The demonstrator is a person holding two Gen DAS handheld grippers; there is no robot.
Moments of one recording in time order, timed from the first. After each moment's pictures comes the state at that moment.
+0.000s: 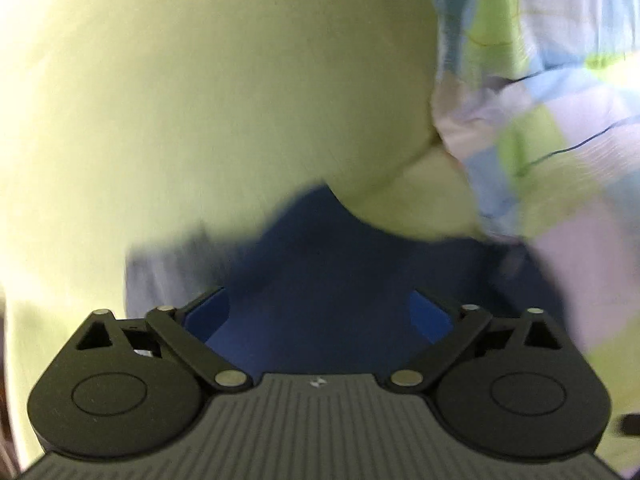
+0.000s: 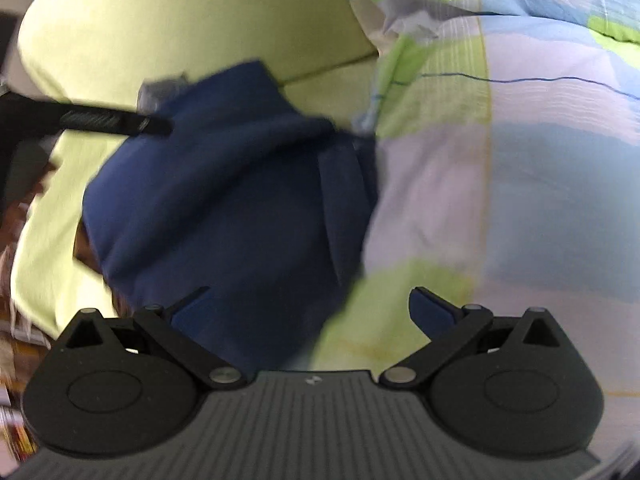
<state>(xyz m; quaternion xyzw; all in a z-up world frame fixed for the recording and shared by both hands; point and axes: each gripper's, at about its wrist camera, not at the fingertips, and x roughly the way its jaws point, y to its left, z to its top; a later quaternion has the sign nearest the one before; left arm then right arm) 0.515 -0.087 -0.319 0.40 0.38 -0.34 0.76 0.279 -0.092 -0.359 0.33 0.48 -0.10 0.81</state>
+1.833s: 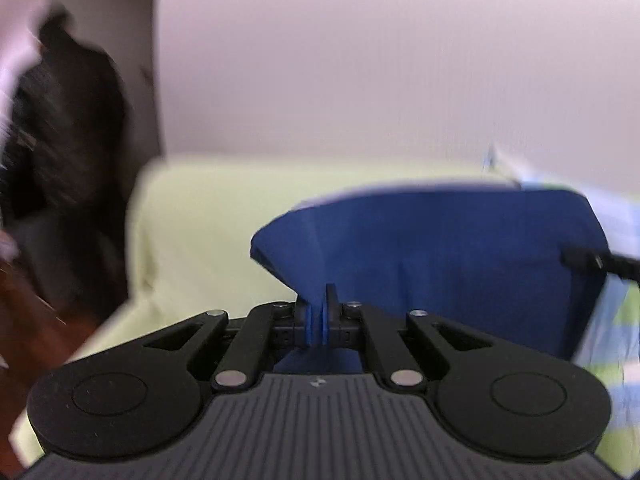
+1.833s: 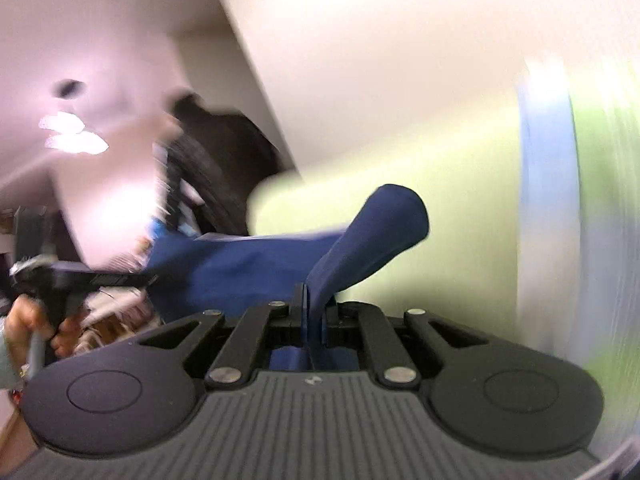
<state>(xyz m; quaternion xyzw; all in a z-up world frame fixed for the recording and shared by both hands) 0.264 0.125 0.038 0.05 0.17 -0.17 0.97 0.417 -0.226 -0.072 0.17 0.09 0.20 0.96</state>
